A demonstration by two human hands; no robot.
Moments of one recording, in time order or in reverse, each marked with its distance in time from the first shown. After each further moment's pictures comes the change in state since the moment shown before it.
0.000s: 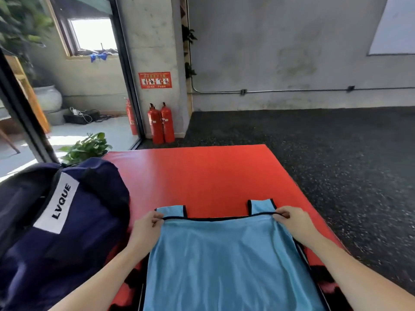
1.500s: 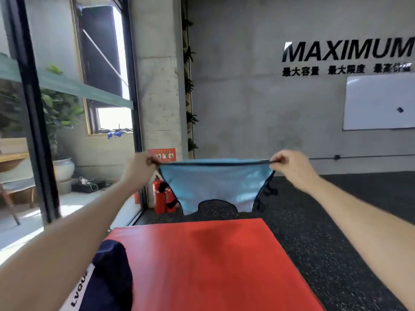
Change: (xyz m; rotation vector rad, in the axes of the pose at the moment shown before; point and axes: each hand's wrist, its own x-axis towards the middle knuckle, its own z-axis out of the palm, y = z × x) left_hand 0.101 0.284 -0.243 -0.040 0.327 0.459; right_hand 0.049 -0.251 -0.271 0.082 0.439 -0.446
